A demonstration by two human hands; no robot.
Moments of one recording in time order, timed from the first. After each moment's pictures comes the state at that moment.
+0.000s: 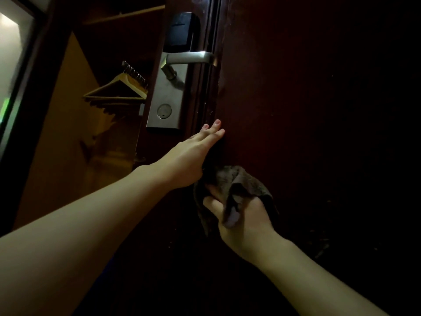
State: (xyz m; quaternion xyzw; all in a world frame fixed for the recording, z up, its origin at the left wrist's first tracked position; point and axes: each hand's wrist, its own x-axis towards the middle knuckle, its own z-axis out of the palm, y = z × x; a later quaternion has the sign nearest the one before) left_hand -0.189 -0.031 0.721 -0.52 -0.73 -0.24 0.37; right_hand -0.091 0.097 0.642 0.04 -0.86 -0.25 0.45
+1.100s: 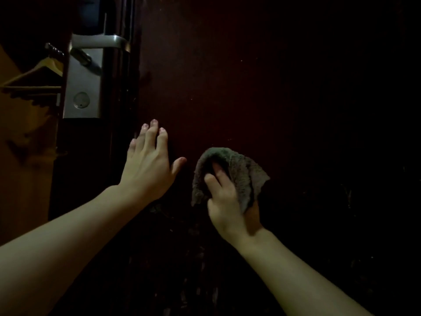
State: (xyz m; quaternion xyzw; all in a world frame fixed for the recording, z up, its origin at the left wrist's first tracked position) left_hand -0.133 0.034 0.676 -0.40 -0.73 -0.26 0.50; right_hand -0.035 0.177 0.608 -0.09 -0.77 -0.19 0.61
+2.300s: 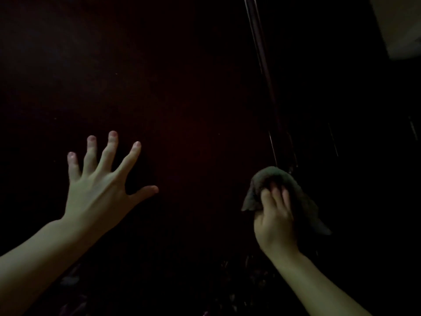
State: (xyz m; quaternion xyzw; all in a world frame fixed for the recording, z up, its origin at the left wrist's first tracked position) left_hand -0.058 0.134 0.678 -0.46 -0.65 -0.19 0.57; right_hand 0.165 0.335 0.556 -0.33 -0.64 -0.11 0.68
